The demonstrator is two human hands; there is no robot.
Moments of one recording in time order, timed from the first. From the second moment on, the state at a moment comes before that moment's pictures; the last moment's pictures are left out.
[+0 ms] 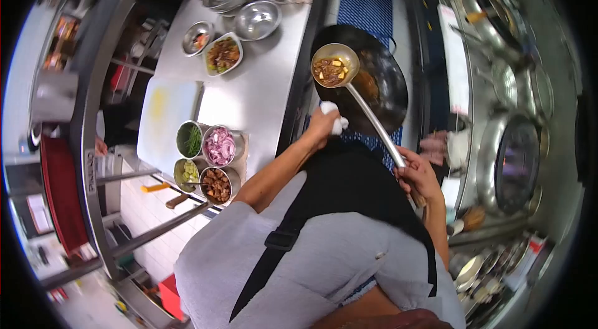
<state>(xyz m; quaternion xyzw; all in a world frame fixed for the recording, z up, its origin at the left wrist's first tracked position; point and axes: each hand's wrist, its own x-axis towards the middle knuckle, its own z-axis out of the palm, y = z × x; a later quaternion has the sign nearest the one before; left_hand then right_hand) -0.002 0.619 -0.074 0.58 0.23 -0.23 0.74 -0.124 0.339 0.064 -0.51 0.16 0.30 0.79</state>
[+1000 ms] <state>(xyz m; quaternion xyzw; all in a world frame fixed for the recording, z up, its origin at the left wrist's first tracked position) -0.050 0.663 -0.069 0.52 0.17 -0.21 0.81 0.075 0.570 0.055 -0.74 -0.21 0.28 0.57</state>
